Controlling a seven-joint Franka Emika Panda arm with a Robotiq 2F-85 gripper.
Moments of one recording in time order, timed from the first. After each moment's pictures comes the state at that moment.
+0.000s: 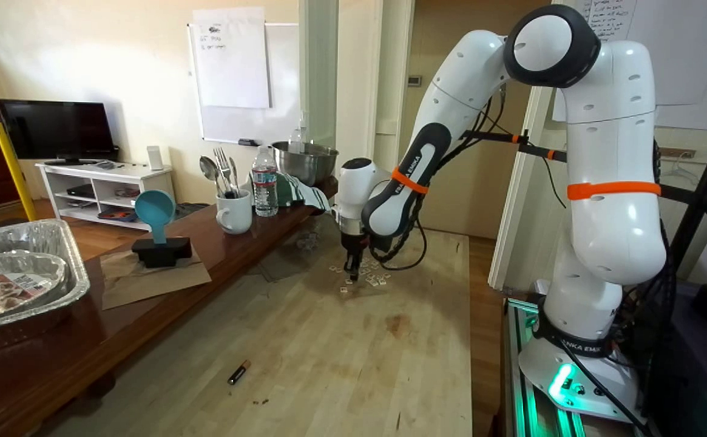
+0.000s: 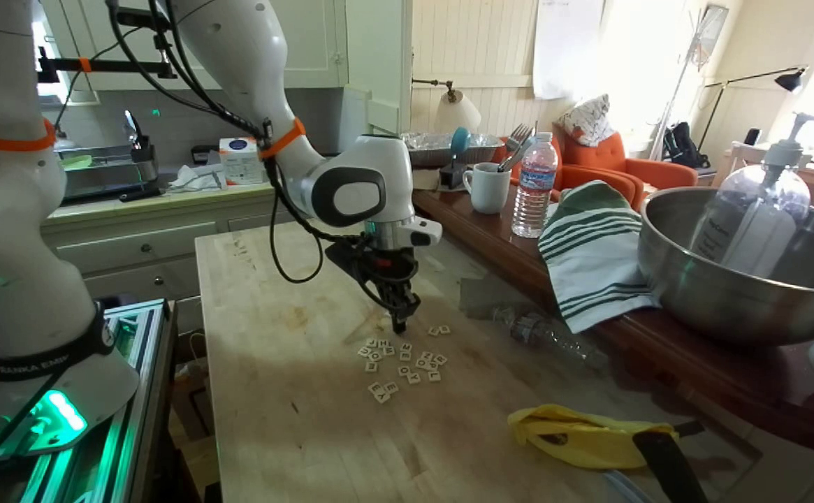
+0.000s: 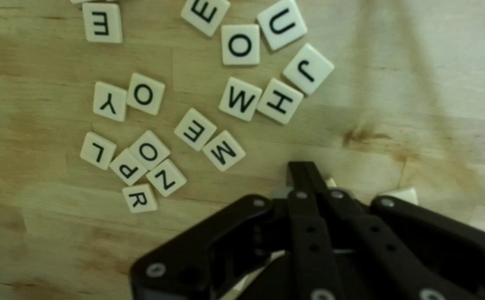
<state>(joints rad) -0.04 0.25 -0.10 -2.41 -0.33 2.72 0.01</state>
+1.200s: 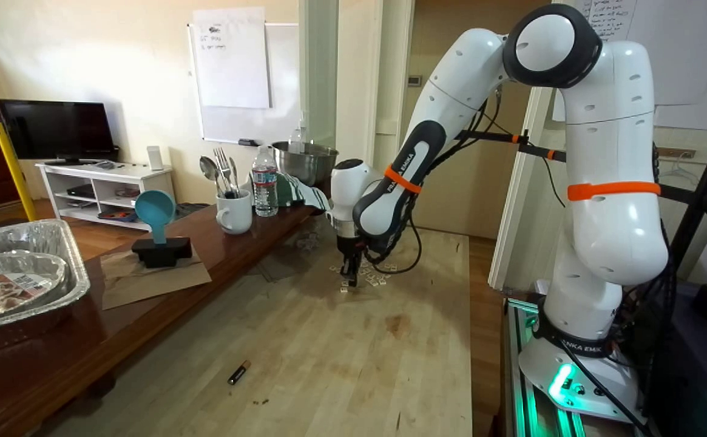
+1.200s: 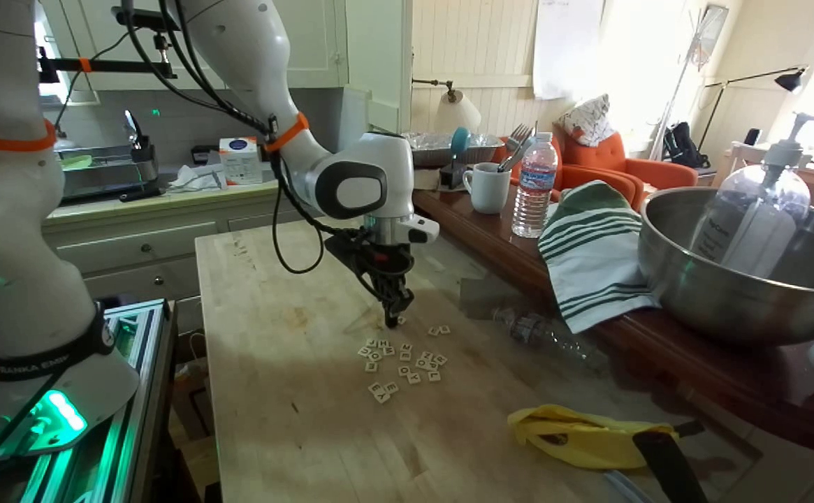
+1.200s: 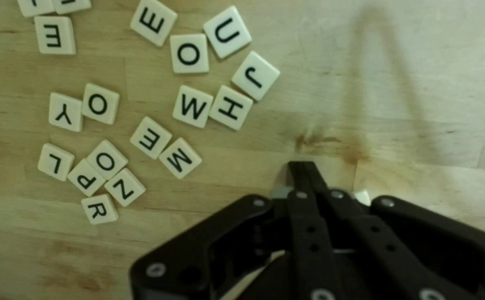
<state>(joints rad) -0.01 0.25 -0.08 -2.38 -0.26 2.63 0.00</state>
